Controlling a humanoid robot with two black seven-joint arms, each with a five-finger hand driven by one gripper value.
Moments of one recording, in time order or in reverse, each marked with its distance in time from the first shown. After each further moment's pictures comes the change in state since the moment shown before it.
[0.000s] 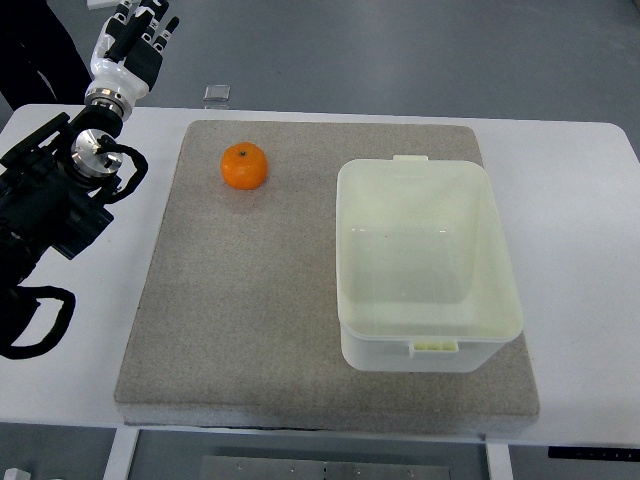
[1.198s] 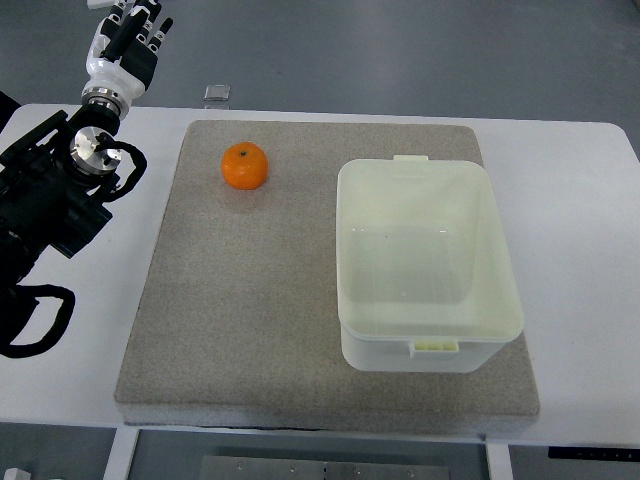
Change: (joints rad) left arm -0.002 0.005 -0.021 -0.005 0.006 0.042 0.001; right arm 0.000 0.000 0.000 0.000 0.000 0.000 0.000
